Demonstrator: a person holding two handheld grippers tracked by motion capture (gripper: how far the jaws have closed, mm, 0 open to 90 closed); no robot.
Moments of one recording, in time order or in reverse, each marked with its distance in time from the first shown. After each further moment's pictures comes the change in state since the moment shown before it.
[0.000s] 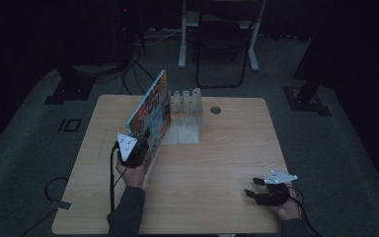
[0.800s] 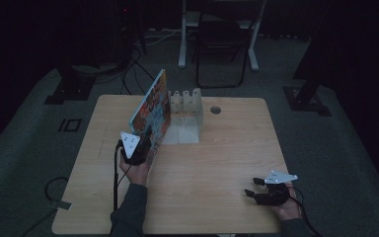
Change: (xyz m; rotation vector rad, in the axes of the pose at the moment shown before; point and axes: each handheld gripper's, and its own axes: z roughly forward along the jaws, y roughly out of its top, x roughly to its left) left arm -0.003 -0.007 0.012 -0.007 0.030 -0.011; right arm 0.000 0.000 0.000 -0.001 0.003 0.004
